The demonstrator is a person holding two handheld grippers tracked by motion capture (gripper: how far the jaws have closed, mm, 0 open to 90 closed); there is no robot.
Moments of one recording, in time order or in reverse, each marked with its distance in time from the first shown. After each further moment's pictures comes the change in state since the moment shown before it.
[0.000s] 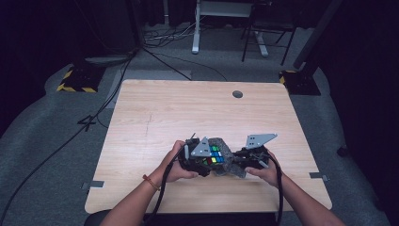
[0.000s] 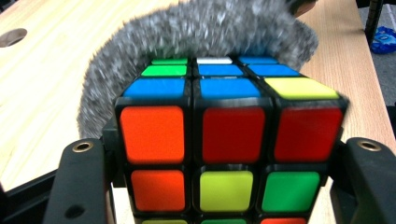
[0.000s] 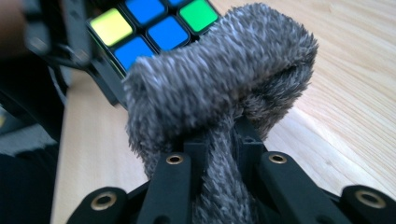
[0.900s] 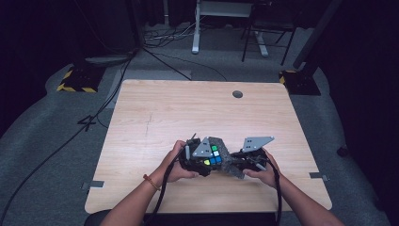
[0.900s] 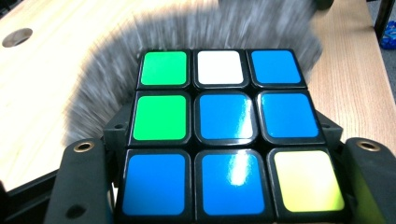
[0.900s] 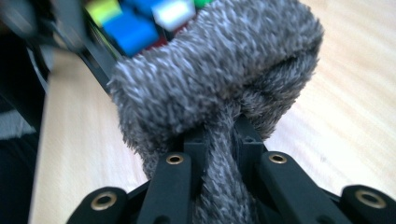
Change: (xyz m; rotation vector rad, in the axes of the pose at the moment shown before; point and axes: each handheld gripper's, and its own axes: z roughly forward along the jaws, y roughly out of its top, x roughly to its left) left arm -0.001 0.003 -0.001 0.001 0.027 0.005; right arm 0.007 -0.001 0.008 0.053 -0.059 -0.054
